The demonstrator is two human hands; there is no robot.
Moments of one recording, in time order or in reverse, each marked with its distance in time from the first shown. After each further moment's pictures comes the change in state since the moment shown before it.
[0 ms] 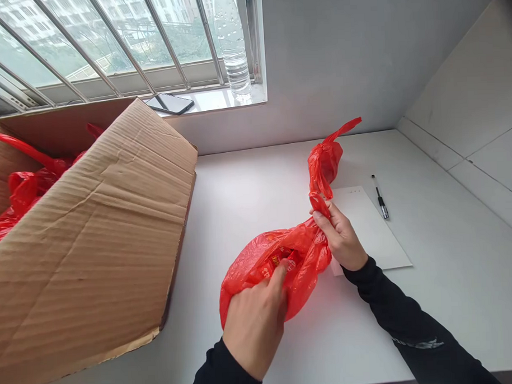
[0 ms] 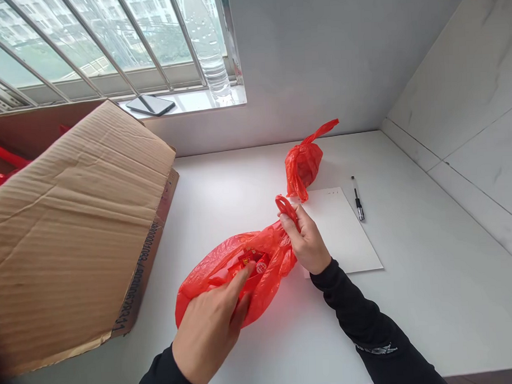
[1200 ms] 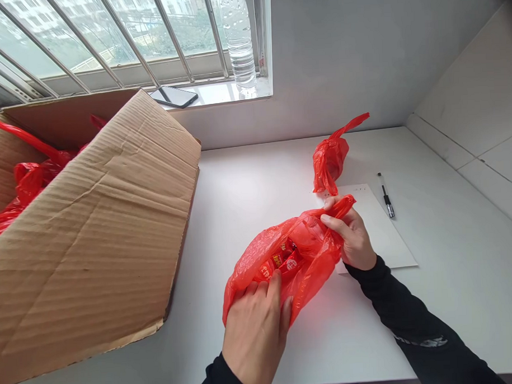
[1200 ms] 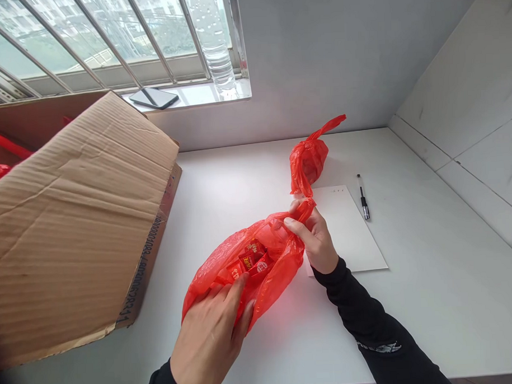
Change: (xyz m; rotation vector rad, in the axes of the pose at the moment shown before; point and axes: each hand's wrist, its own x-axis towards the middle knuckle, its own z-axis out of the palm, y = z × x) left_hand -0.016 0.003 0.014 0.032 0.007 -0.033; right_hand -0.005 -0.005 0.000 0.366 -0.007 0.052
